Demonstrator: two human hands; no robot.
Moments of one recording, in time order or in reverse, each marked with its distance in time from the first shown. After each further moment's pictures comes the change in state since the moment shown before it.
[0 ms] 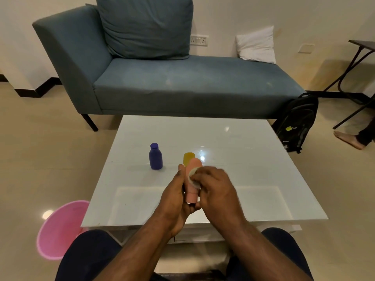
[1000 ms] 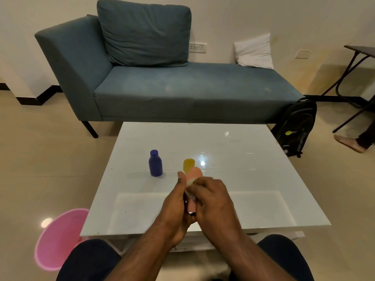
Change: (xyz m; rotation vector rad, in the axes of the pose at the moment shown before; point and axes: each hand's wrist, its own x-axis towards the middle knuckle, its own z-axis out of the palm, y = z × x) left_hand 0.001 -0.002 -0.002 0.052 -0.026 -0.004; right_hand -0.013 0.009 0.017 -0.100 -0.053 0.038
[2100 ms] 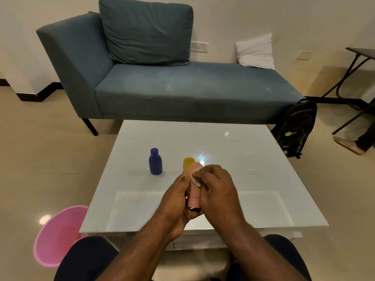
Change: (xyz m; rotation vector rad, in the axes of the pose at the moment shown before) left_hand -0.005 0.009 0.009 -0.049 0.018 0.010; right_hand 0.020 -0.001 -0.015 -0.016 0.108 0.004
